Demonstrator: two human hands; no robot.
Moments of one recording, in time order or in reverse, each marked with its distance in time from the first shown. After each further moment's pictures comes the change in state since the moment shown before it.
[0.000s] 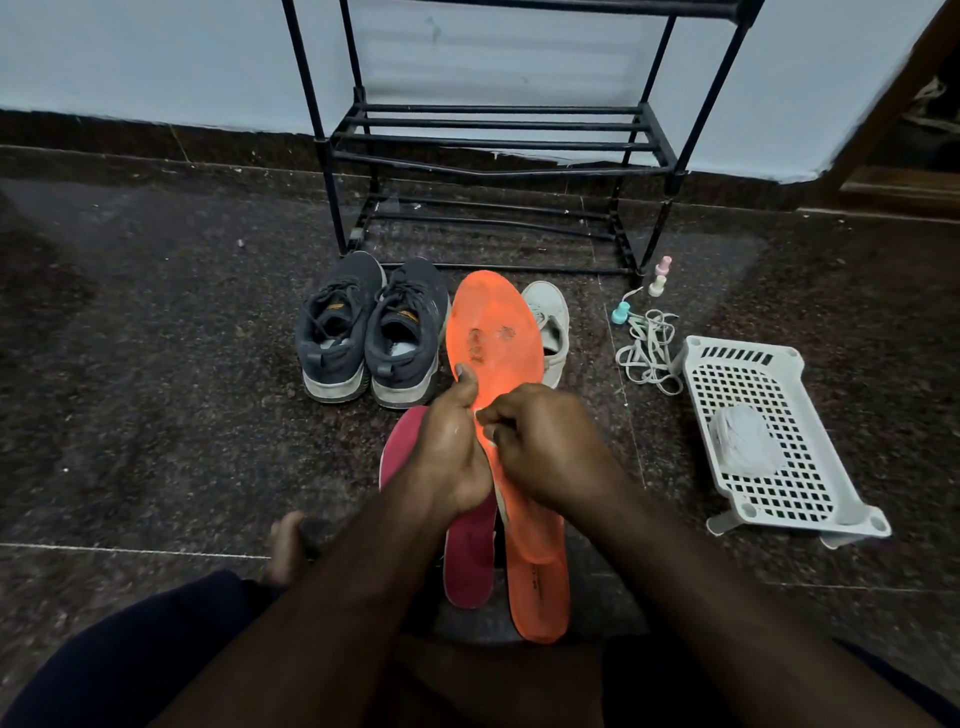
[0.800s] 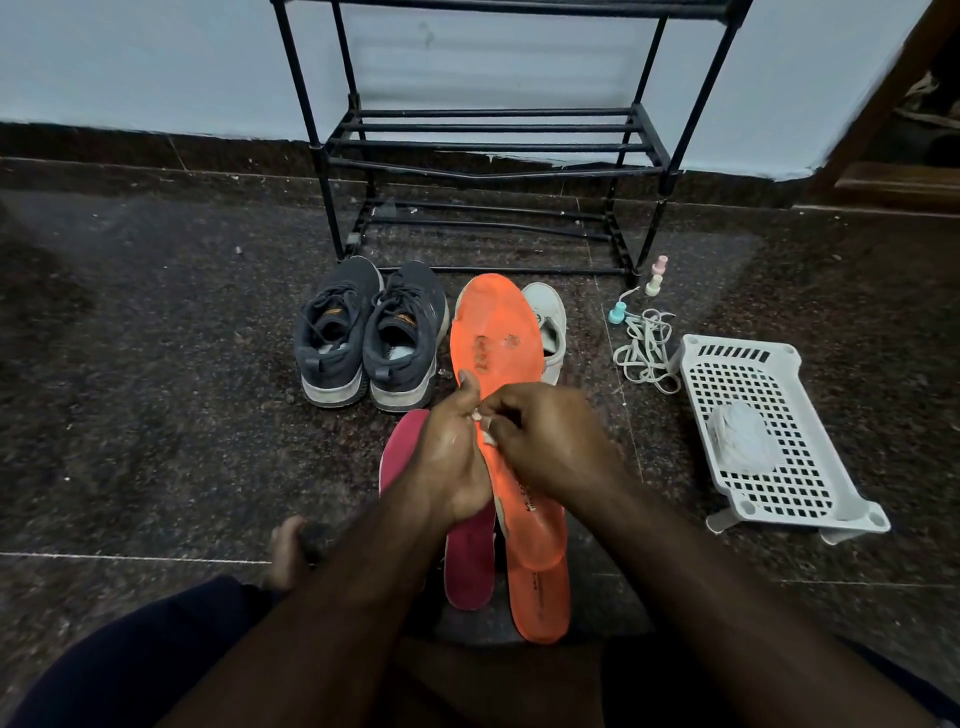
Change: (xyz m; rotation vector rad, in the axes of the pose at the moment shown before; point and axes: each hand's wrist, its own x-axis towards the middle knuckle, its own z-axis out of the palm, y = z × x) left_hand -0.007 -0.002 0.002 -0.025 -0.075 -0.068; right_hand 0.001 0.000 -0.006 0.119 0.089 0.077
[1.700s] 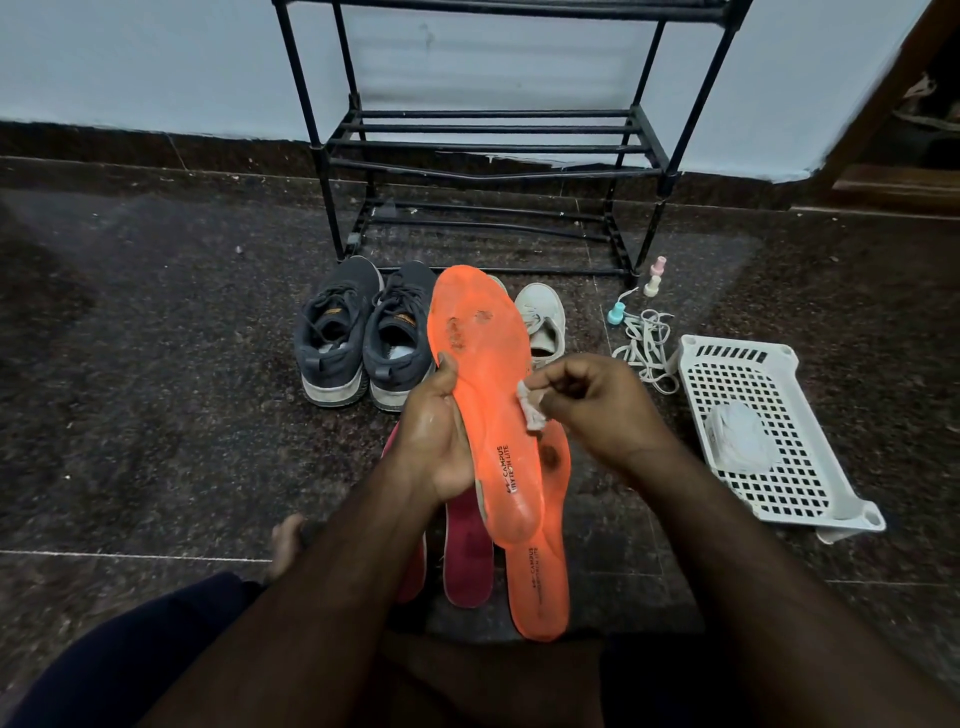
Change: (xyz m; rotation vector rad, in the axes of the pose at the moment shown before) left_hand -0.004 0.022 -0.002 -0.028 -0.067 0.037; right_hand 0.007 0.035 -0.027 0.527 0.037 0.171
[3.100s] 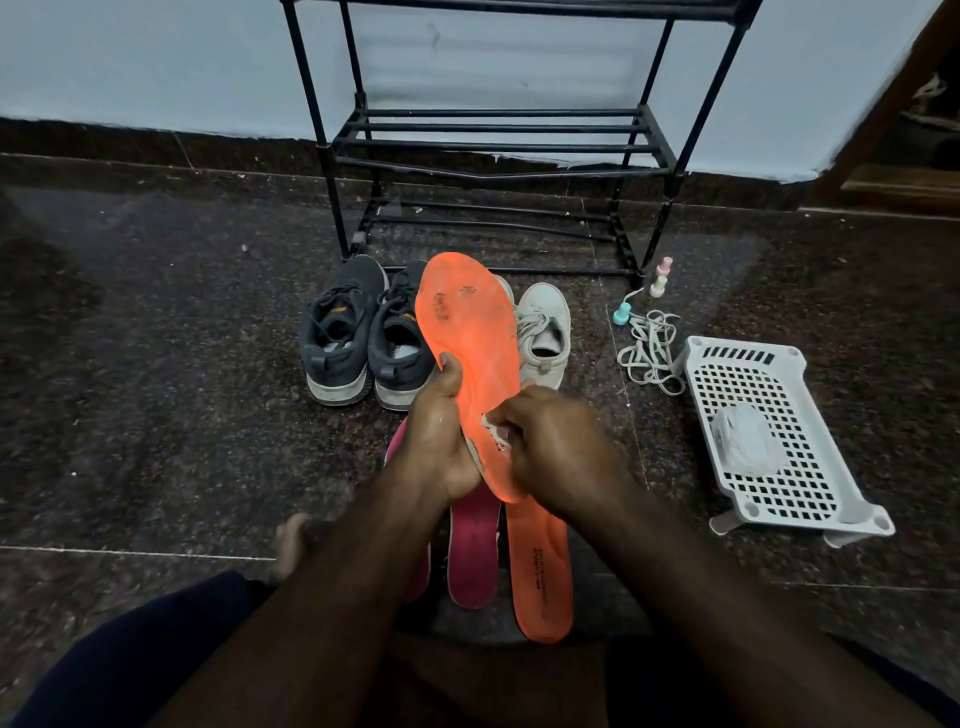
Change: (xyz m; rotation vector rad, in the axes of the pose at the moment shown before) left_hand 0.007 -0.002 -0.003 -0.047 0.102 -0.004; right_hand -0.020 -0.005 0.041 -0.672 -0.071 -0.302
